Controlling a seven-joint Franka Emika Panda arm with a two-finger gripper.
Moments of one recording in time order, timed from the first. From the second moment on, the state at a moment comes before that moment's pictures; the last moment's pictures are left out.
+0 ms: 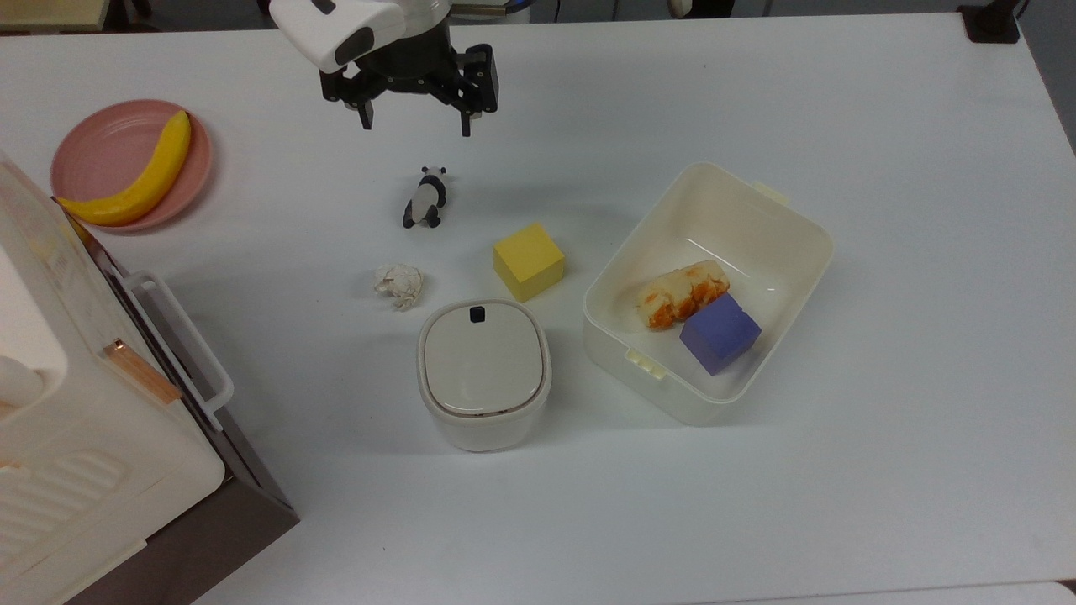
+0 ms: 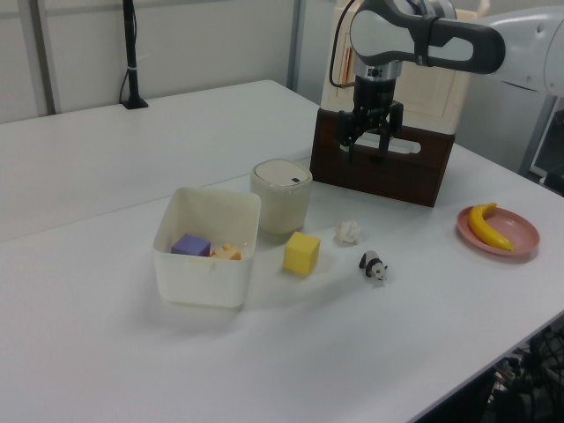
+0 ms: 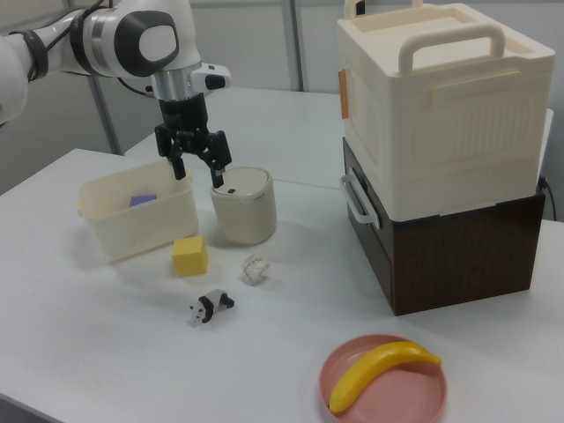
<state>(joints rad) -0.06 0.20 0.05 -1.51 -0.05 1.65 0.04</state>
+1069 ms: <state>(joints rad) -0.05 0.20 0.04 -1.51 -0.02 1.66 -0.05</state>
